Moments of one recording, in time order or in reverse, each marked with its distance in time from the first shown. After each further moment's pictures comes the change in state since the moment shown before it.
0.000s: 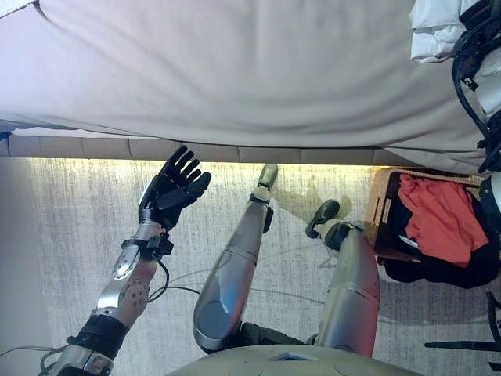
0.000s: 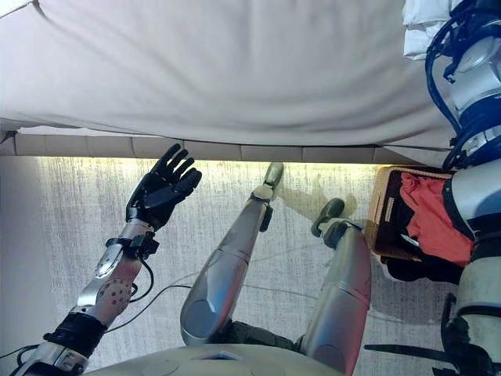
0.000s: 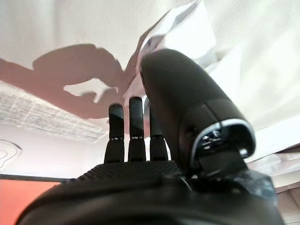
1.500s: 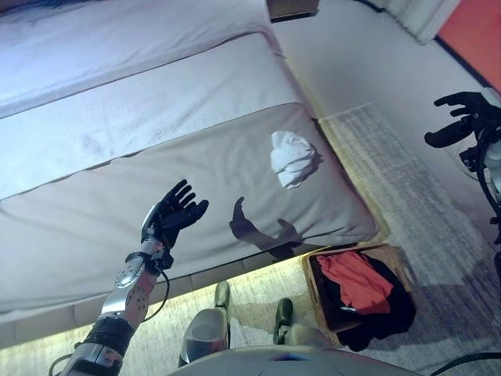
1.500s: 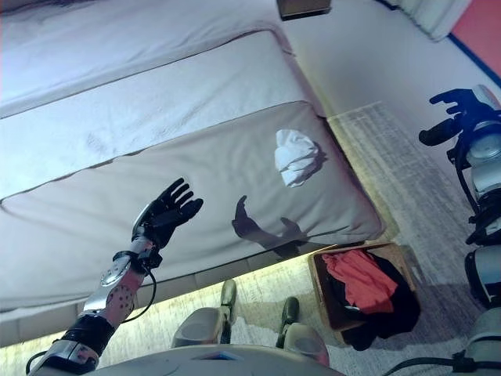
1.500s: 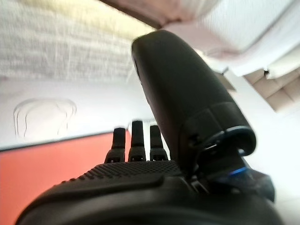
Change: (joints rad) left arm -0.060 -0.070 -0.001 0.283 0.146 0.089 -0.037; right arm 0.506 -0.090 -0.285 -0.152 0.123 -0.174 0.166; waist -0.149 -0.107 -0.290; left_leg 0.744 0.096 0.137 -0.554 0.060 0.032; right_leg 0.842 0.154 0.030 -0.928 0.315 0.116
